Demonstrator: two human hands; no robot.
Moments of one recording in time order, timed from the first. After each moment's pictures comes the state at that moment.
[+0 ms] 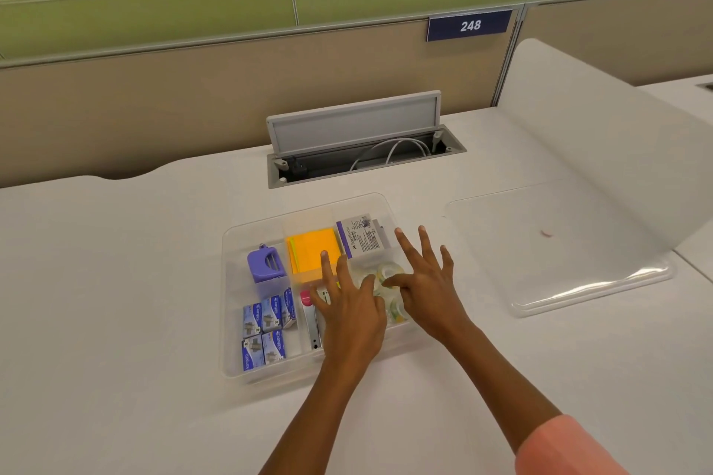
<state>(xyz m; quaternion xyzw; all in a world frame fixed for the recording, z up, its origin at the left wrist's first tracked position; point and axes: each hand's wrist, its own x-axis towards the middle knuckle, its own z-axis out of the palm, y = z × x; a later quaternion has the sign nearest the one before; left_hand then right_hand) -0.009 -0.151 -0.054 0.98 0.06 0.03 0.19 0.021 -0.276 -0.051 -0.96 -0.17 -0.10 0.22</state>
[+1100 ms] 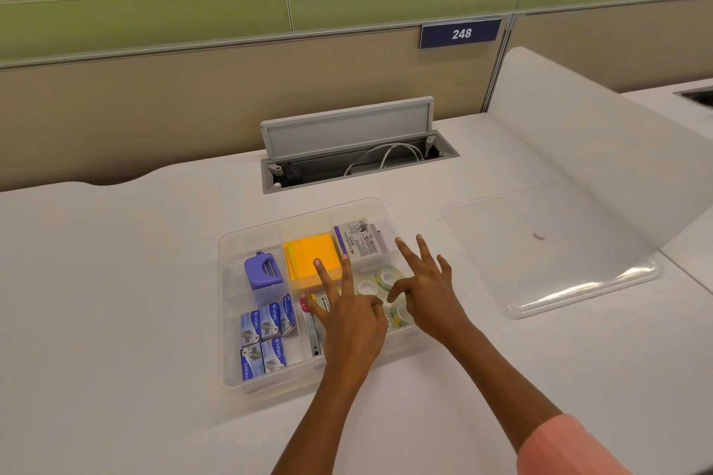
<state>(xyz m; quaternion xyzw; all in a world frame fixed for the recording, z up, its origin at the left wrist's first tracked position) -0.005 -0.149 -0.053 0.98 0.07 -0.02 0.21 0.021 -0.278 -0.046 -0.96 -0.14 -0.02 0.22</state>
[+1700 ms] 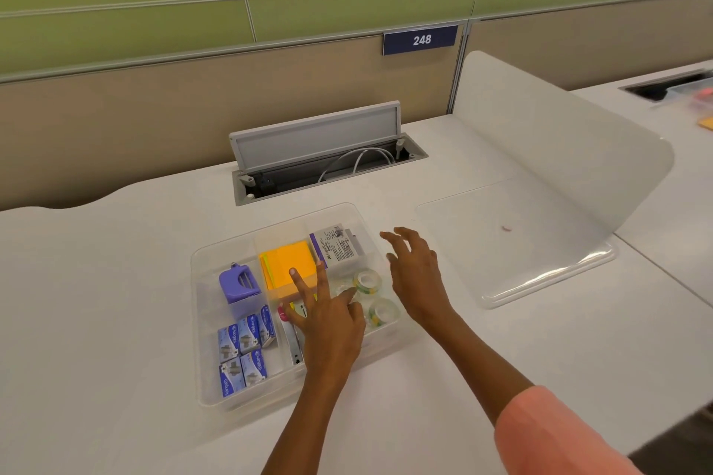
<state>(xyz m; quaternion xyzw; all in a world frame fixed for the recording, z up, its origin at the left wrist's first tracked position) -0.009 -0.148 -0.051 0.97 0.06 0.02 0.23 0.031 -0.284 -0.038 -0.95 -0.05 -0.15 0.25</state>
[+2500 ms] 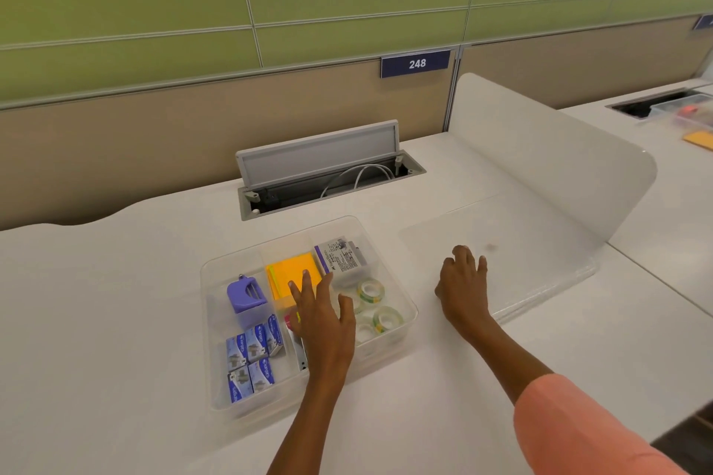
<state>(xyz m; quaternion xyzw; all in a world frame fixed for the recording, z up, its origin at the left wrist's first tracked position) -0.011 -0.138 -0.041 0.89 0.10 0.11 0.42 0.028 -0.339 -0.050 -0.99 0.09 -0.08 0.03</state>
